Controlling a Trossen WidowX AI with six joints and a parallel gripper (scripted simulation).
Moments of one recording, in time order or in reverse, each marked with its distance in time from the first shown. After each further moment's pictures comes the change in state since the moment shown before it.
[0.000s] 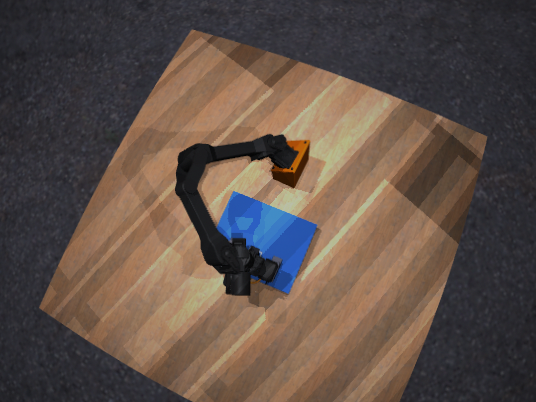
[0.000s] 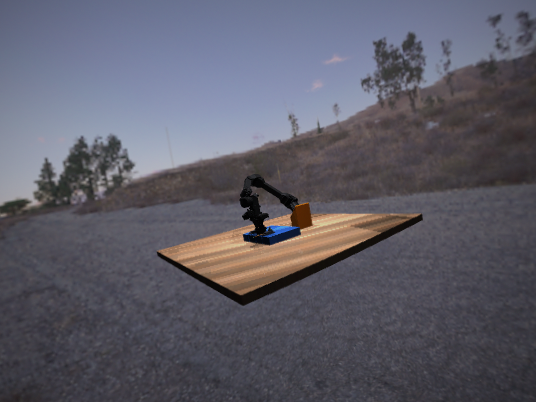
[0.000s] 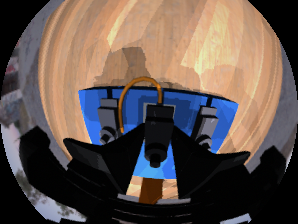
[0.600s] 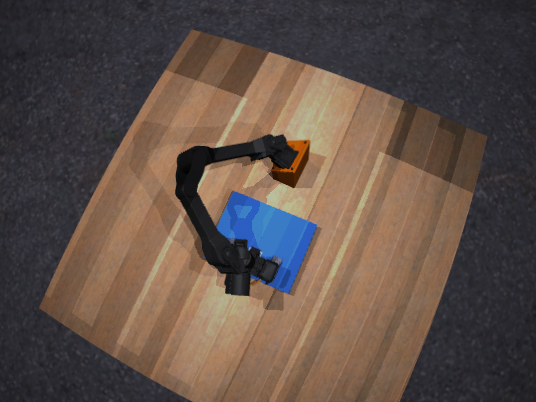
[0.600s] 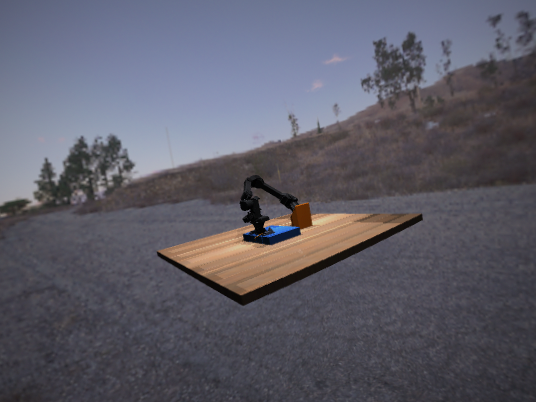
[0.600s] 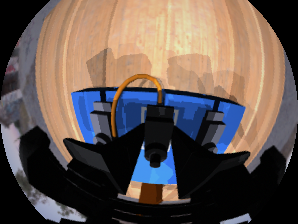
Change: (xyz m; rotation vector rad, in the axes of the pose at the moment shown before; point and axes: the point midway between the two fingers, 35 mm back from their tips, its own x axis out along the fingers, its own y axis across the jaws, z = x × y) arm 0.018 0.000 0.000 0.000 0.000 0.000
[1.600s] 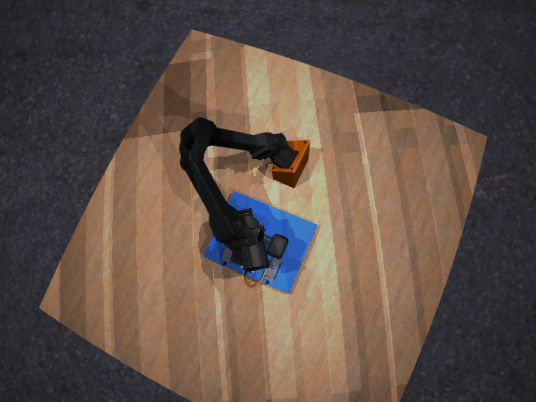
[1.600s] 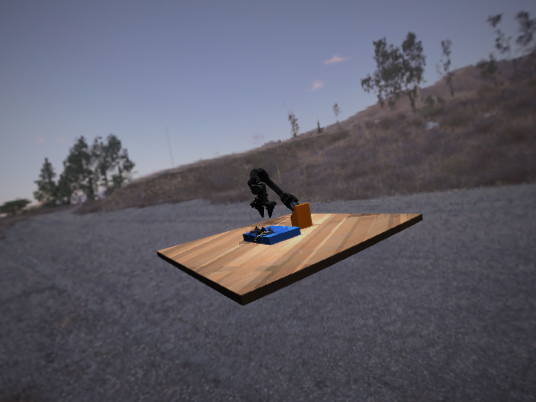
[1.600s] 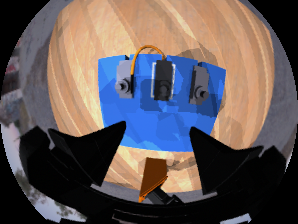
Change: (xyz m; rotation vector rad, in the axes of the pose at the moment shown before) arm -0.078 0.006 -0.069 -0.006 -0.009 0.007
